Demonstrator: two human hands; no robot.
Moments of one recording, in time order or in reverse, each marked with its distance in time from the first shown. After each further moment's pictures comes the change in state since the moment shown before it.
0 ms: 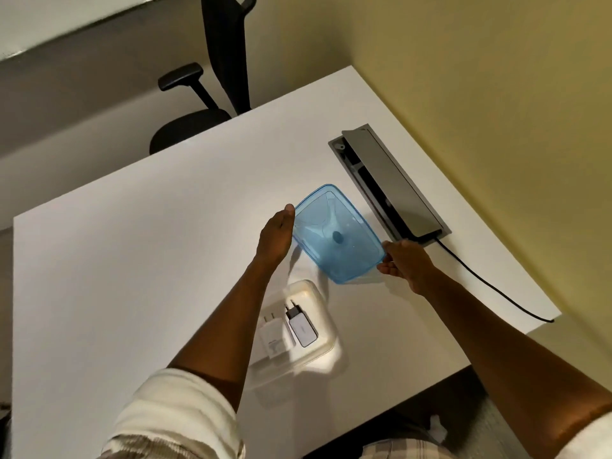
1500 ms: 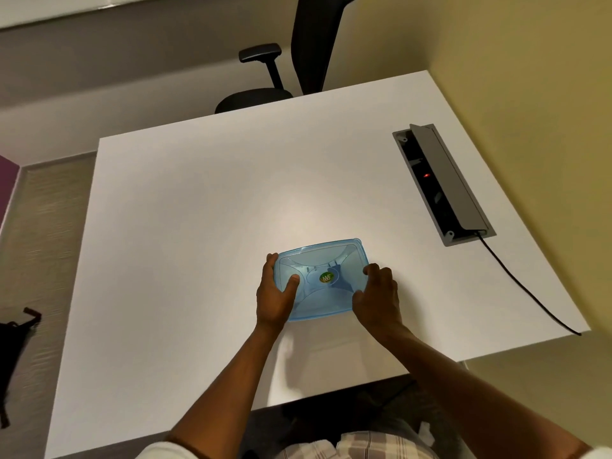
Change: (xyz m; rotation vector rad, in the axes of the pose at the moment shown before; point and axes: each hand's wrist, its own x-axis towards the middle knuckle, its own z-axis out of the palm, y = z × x) left_hand -0.194 -0.162 -0.030 -0.256 0.321 -0.073; right_hand -0.141 0.107 0.121 -0.823 0.059 -0.533
